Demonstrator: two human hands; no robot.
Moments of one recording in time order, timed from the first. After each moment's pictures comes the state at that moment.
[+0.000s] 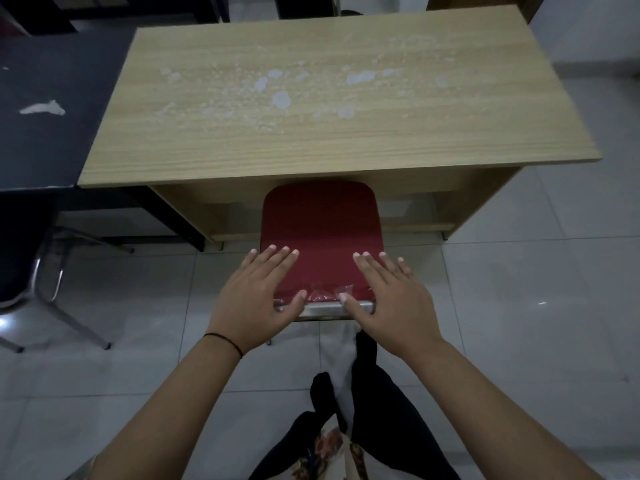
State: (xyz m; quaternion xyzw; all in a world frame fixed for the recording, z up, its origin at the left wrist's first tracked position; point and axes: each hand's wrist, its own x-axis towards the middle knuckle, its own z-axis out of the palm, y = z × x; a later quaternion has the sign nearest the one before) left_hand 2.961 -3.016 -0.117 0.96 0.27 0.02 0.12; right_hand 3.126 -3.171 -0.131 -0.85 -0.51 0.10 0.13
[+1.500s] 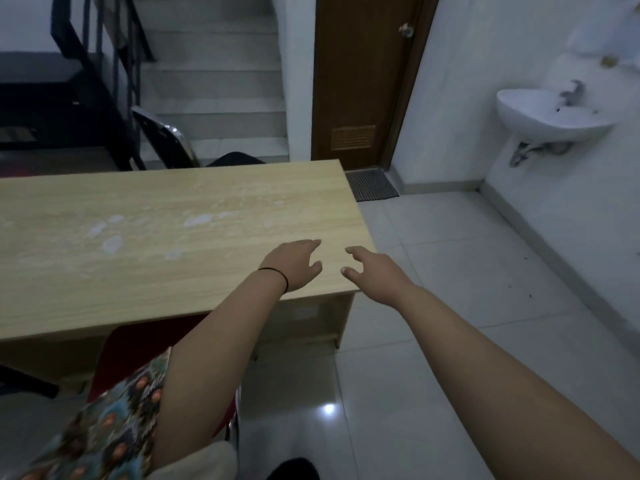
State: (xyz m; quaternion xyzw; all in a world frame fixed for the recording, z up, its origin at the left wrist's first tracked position) left_hand 3.473 -3.114 -0.018 0.96 0.21 -0.05 0.16; right_hand 3.571 -3.264 -0.014 -0.88 -0.38 0.21 0.19
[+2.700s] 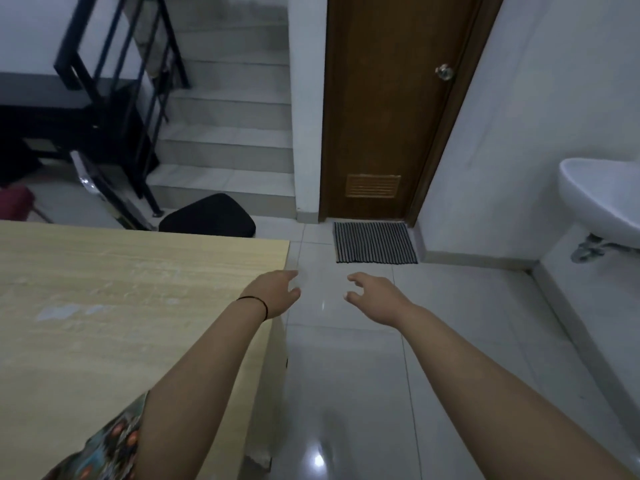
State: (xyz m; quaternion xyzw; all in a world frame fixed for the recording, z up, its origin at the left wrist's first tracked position) left_hand 3.924 -3.041 -0.031 0.89 0.40 -0.05 0.22; right_hand 4.092 -3.171 -0.023 -0.82 -0.48 0.28 0.15
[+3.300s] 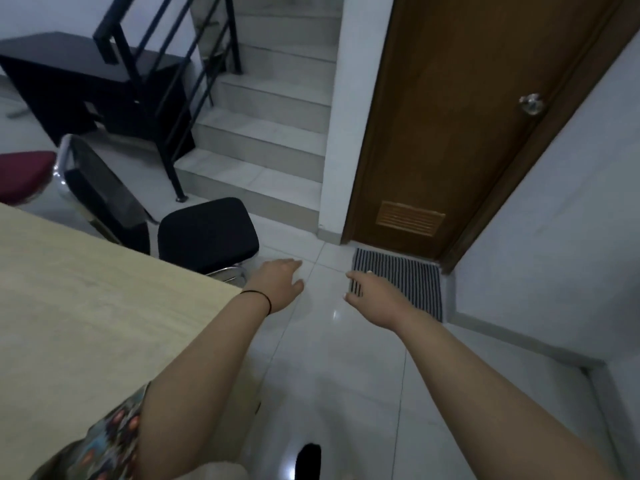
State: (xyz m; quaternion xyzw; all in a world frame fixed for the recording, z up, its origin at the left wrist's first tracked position) left_hand 4.116 -2.865 -0.048 0.86 0.47 -0.02 0.19; right_hand 4.296 -2.959 -0.027 -0.76 -0.60 0.25 0.05
